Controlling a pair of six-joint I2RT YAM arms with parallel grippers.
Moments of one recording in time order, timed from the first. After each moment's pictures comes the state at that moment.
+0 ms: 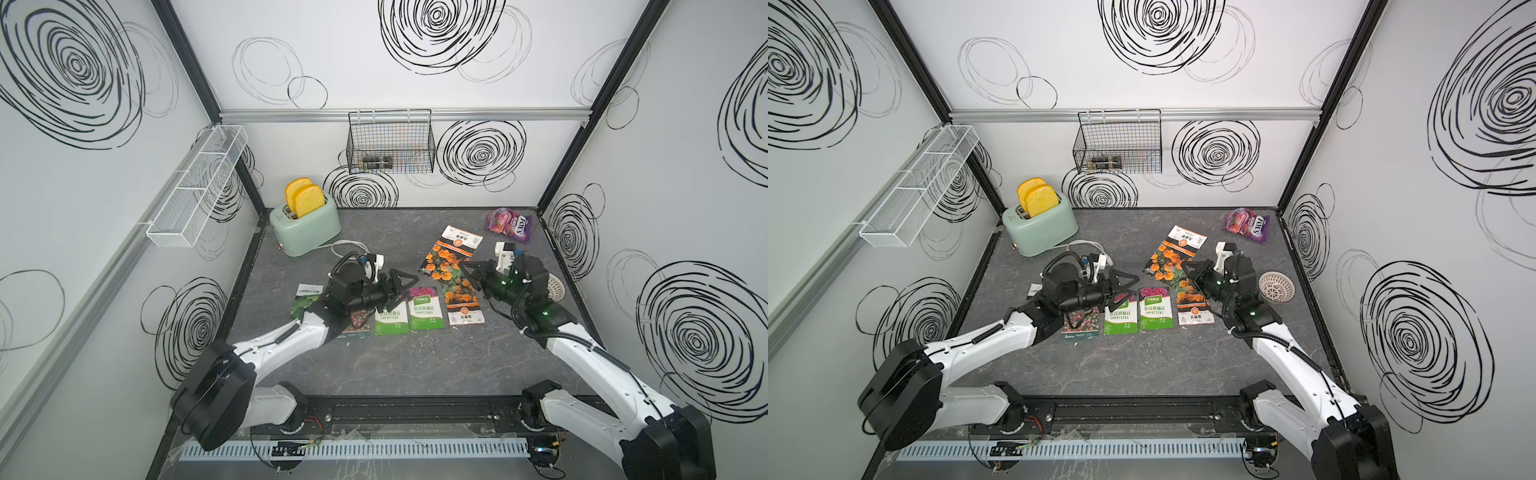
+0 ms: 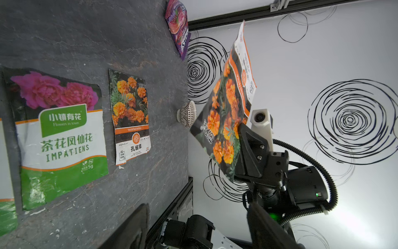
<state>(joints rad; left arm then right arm) -0.60 1.28 0.65 0.37 0.53 -1.37 0.36 0.99 0.66 0.03 -0.31 1.21</state>
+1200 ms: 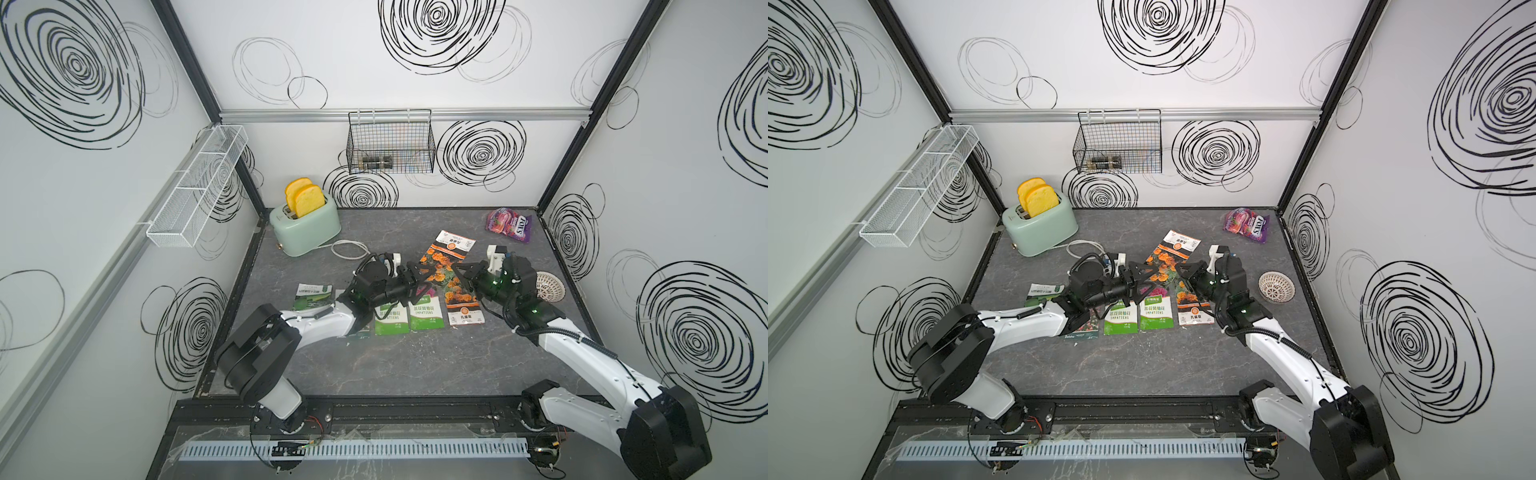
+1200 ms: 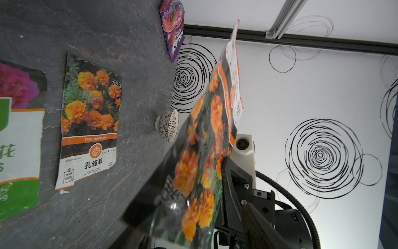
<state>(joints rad) -0.69 1.60 0.78 0.67 0.43 -1.62 0.41 1.07 0.65 0.10 -0.29 1.26</state>
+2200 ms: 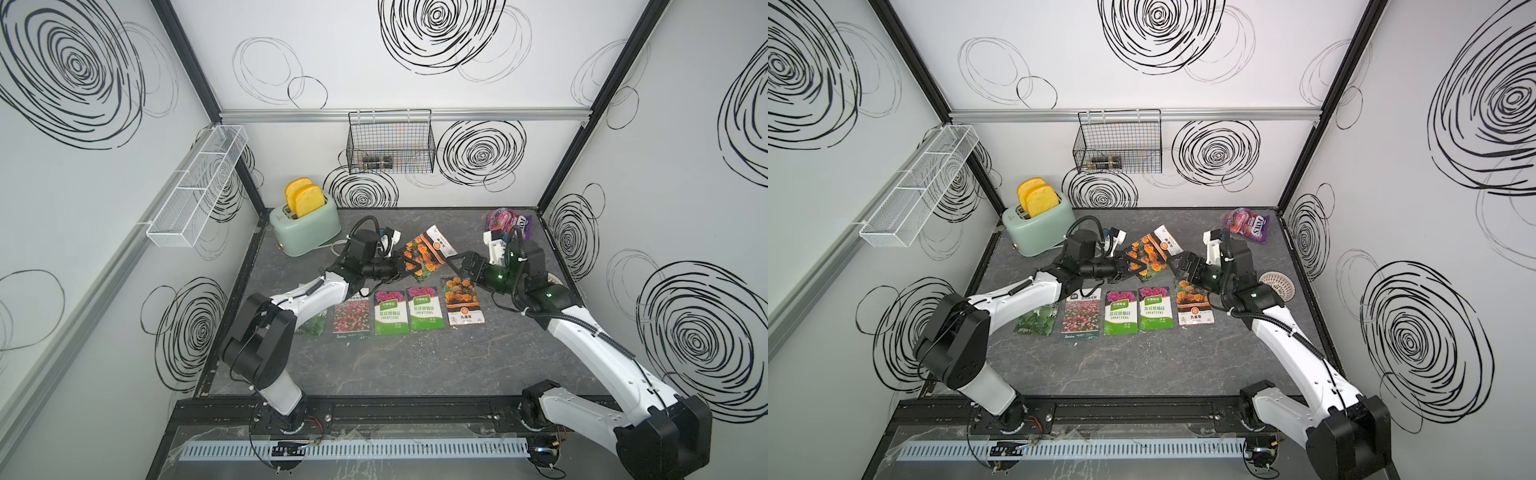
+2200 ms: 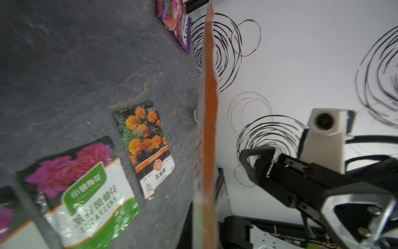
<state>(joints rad) -0.48 1.64 1.07 0.04 0.74 -0.79 0.34 1.07 0.92 -0.34 -0.41 0.69</state>
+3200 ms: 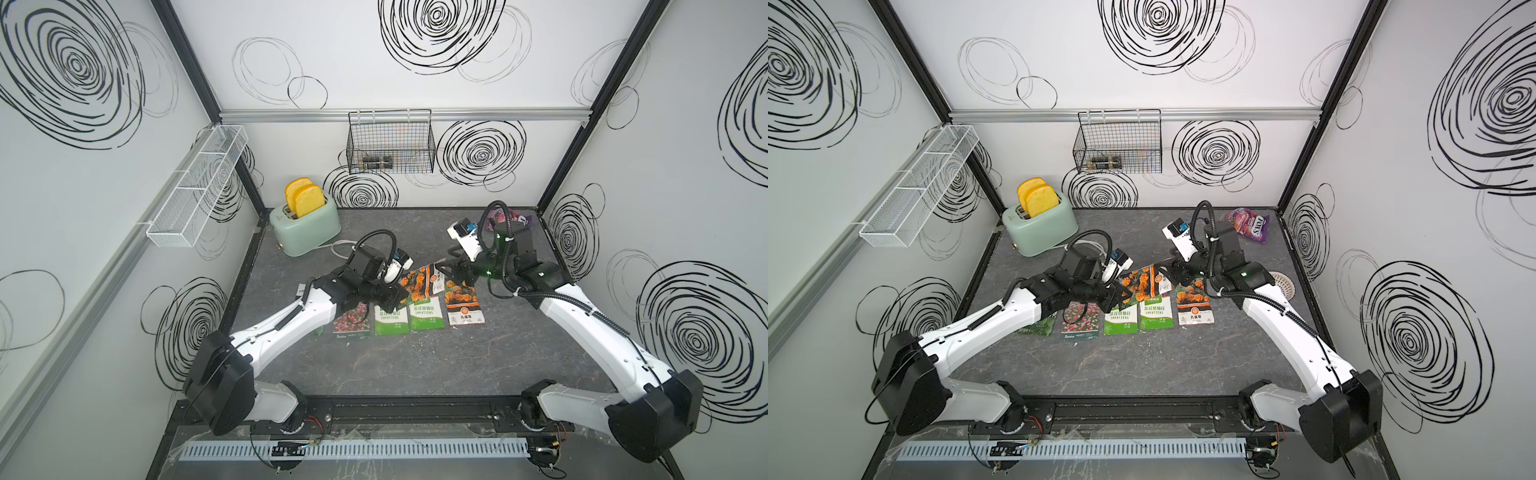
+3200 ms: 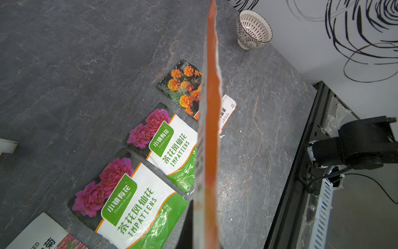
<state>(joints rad) -0.64 1.38 1.02 -0.41 0.40 -0.07 0.43 1.21 1.11 -0.46 -0.46 -0.16</state>
